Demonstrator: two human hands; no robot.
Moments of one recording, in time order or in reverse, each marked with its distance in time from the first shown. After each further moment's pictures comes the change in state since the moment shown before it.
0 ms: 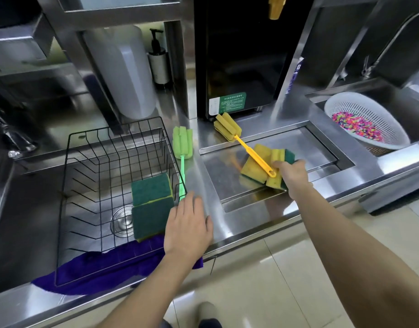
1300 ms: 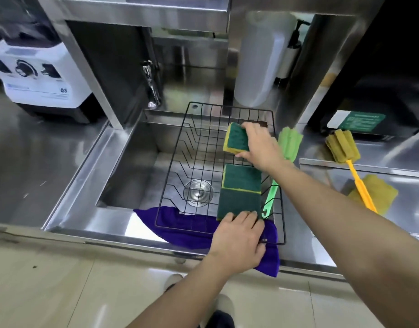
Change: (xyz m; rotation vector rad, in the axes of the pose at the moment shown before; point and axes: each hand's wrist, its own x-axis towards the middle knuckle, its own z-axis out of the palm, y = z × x) left_hand -0.046 -0.056 -0.002 -0.130 -0.101 -0.019; right_hand -0.149 -0.123 0.206 -0.797 -0.436 -1.308
